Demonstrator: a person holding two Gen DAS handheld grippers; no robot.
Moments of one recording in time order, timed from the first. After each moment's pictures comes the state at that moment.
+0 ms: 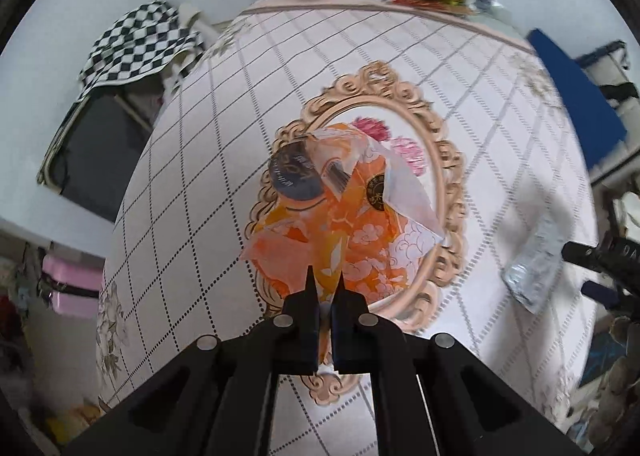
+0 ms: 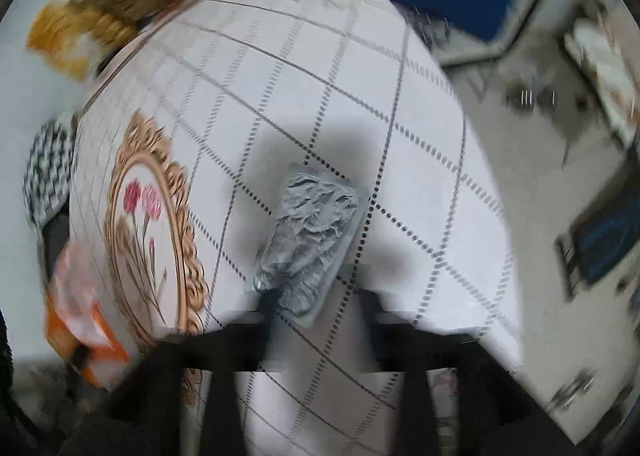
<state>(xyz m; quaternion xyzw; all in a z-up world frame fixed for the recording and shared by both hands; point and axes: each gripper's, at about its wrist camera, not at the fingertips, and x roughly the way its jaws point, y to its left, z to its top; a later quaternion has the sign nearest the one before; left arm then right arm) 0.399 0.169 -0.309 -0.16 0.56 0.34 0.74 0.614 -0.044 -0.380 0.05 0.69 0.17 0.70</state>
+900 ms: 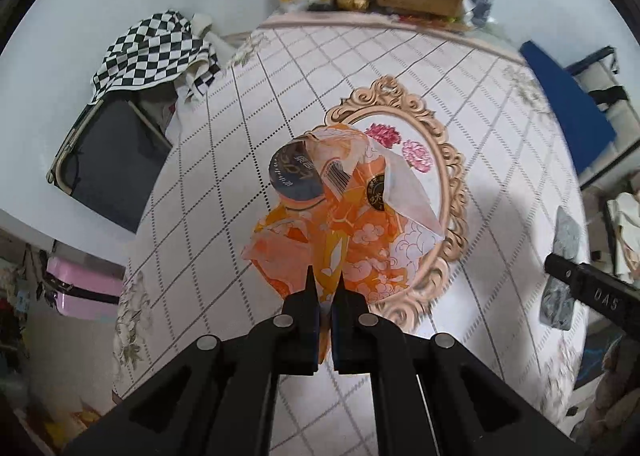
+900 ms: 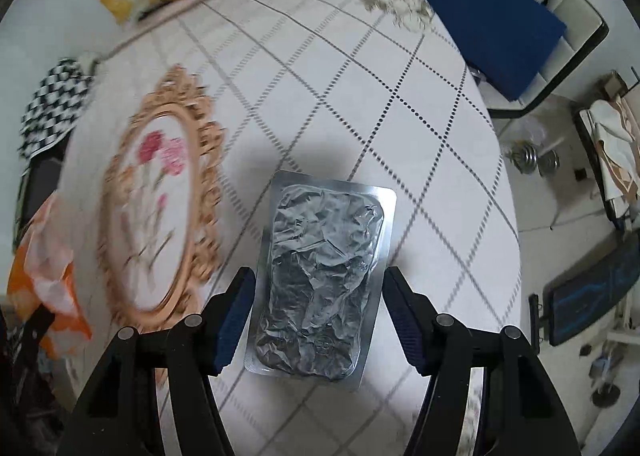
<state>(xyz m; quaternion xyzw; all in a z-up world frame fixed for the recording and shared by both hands) 0.342 0.155 -0.266 -0.15 0.53 0.32 0.77 0.545 0.003 -0.325 -0.08 0.62 0.24 0.75</state>
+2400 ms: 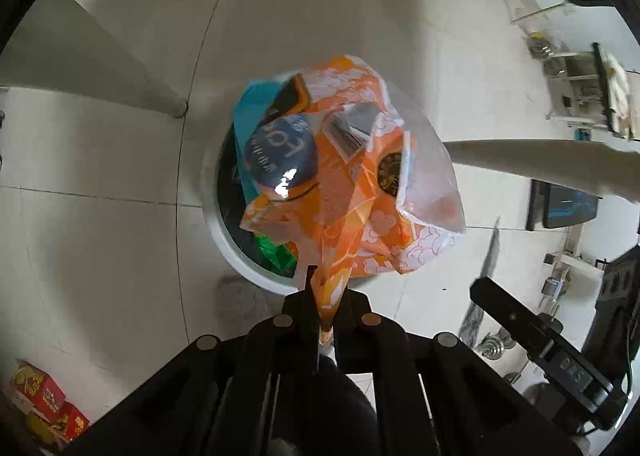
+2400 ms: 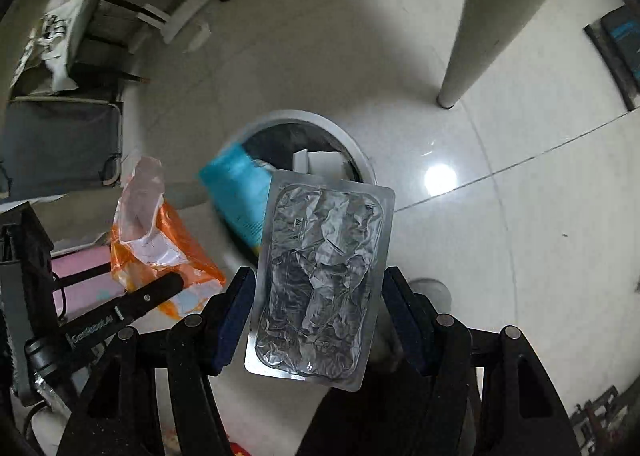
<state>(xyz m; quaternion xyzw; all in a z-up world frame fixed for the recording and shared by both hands) 0.047 0.045 -0.737 -0.32 0.71 0.11 0.61 0.062 -0.186 -0.742 0.07 0.75 0.17 0.63</state>
